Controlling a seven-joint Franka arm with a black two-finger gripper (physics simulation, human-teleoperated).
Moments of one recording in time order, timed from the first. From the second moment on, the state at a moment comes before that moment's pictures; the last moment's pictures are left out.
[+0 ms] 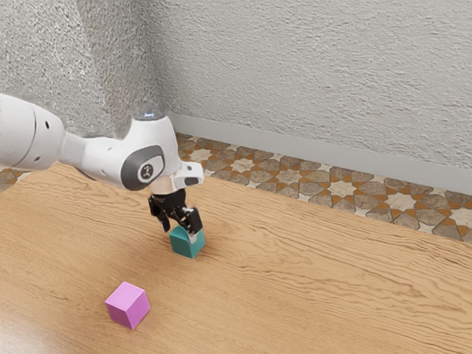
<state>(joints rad) 0.35 0.36 -0.37 -2.00 0.10 2.30 0.04</state>
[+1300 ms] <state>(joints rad) 0.33 0.40 -0.37 -1.95 0.18 2.31 0.02</state>
